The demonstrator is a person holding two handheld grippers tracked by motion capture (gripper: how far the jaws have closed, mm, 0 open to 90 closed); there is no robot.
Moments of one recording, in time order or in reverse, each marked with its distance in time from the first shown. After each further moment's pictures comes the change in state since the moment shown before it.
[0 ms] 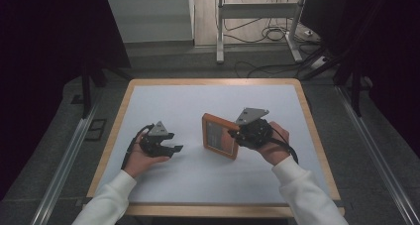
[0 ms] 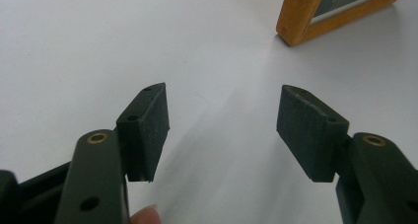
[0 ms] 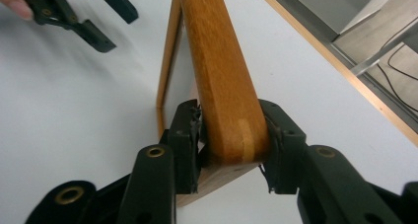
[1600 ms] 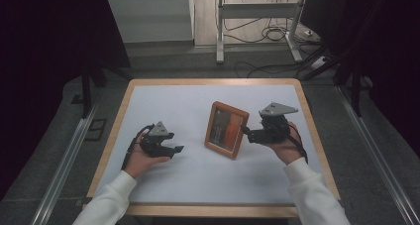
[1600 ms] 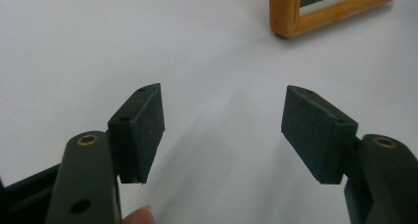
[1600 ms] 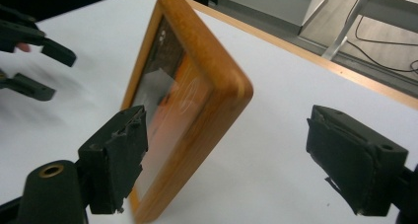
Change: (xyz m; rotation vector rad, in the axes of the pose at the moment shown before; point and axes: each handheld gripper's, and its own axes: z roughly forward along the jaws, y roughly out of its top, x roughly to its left) left arm -0.002 0.001 0.000 -0.005 0.001 -0.008; right arm -0.034 -0.042 -0.009 -0.133 -0.092 0.307
